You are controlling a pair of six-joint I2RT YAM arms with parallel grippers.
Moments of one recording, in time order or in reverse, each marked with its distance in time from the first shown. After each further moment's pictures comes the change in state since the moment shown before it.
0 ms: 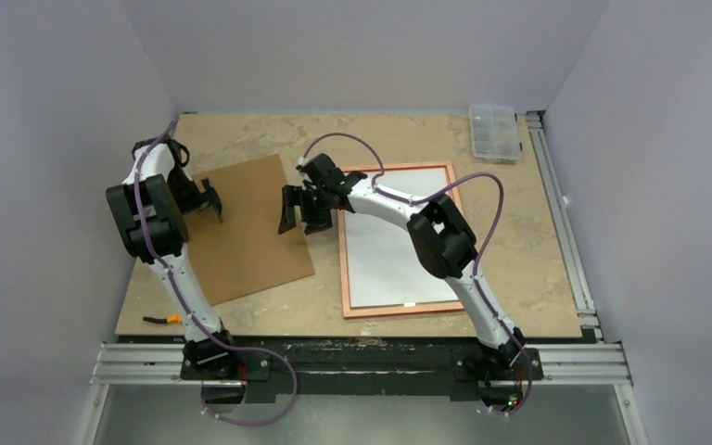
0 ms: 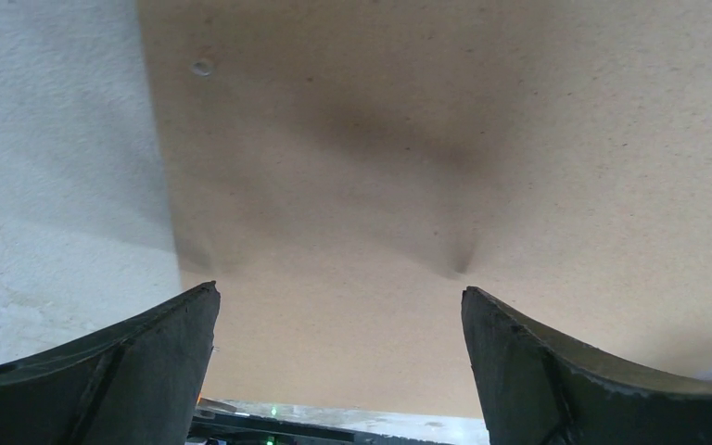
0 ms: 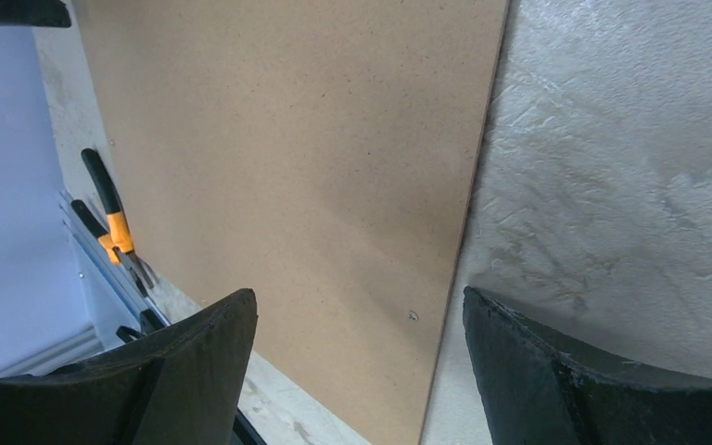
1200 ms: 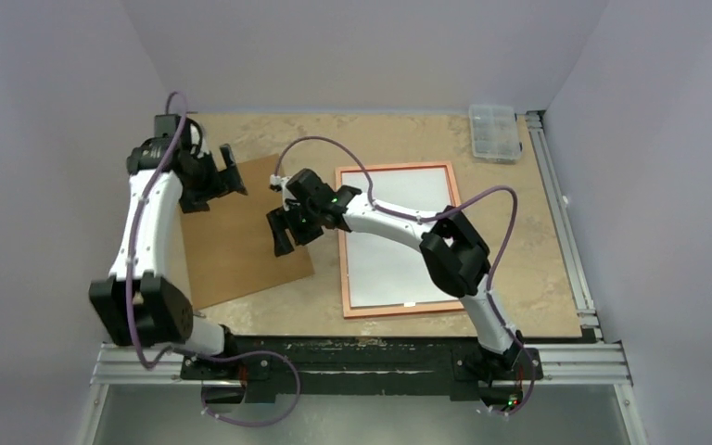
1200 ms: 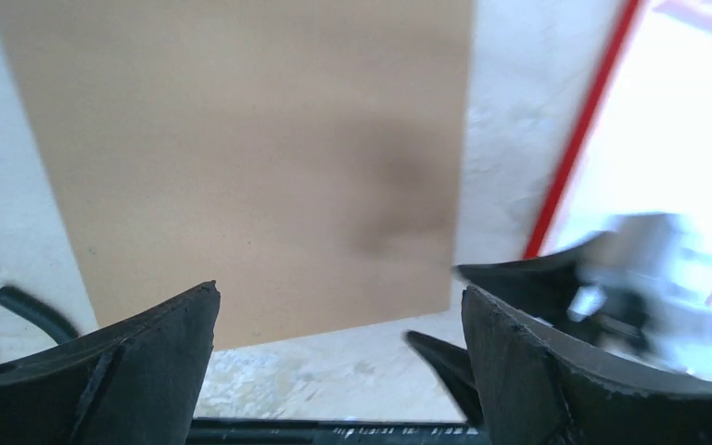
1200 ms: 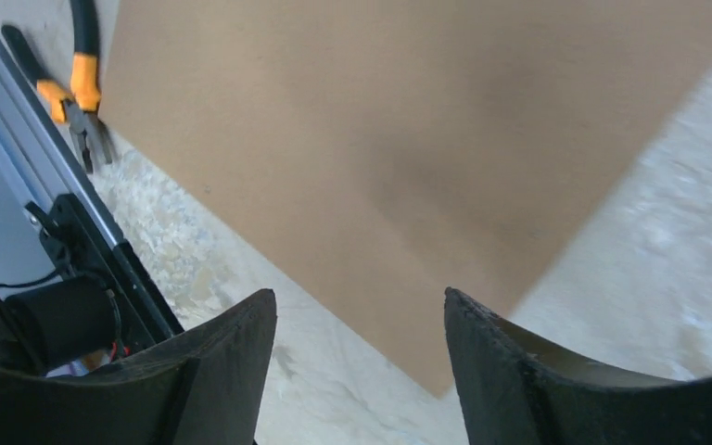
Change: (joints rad) left arm -0.230 -0.583 -0.231 0.078 0.159 -0.024; right arm 0.113 -0.195 -0.155 -0.003 0.085 -0.282
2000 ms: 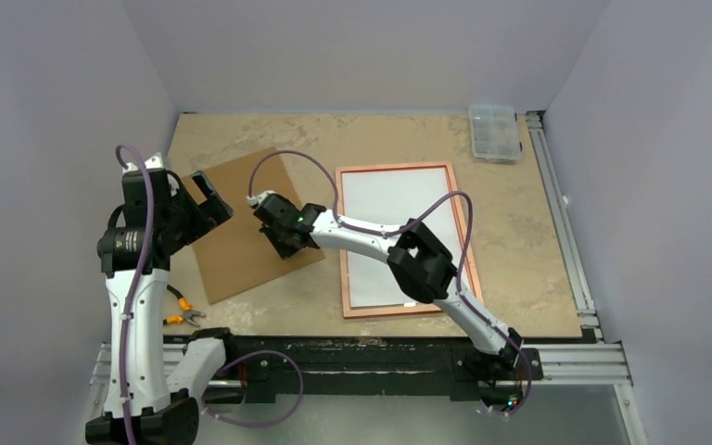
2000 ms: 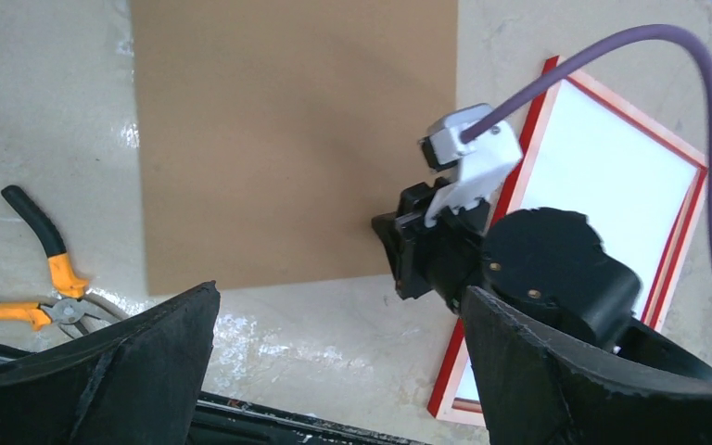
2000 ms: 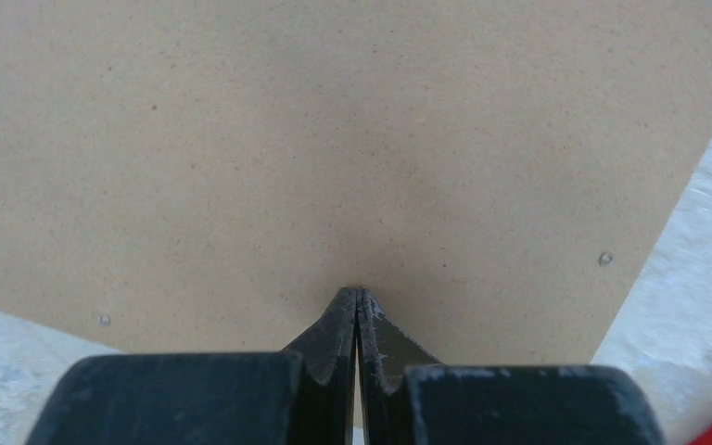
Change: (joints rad) left arm 0.000 -0.669 -0.222 0.006 -0.109 -0.211; right arm 0.152 0.255 0.300 -0.180 0.444 -0.085
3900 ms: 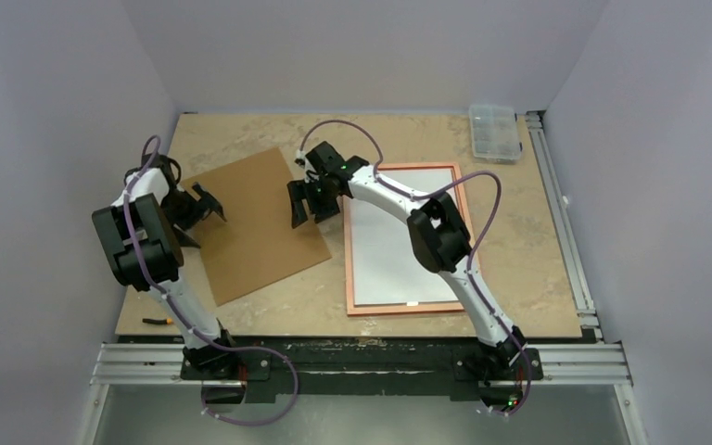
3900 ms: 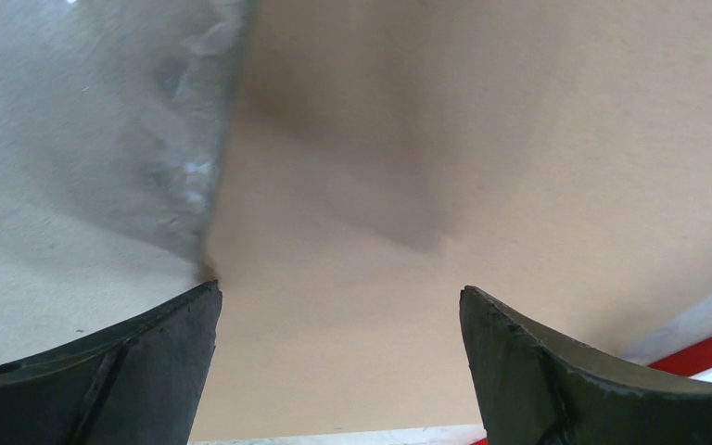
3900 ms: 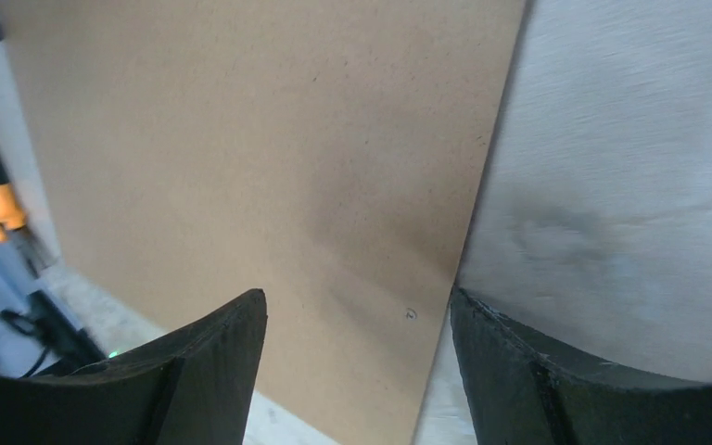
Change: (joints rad) left arm 0.285 0.975 0.056 0.223 0.106 0.009; right arm -0.314 0.033 0.081 -0.067 -0.472 0.092
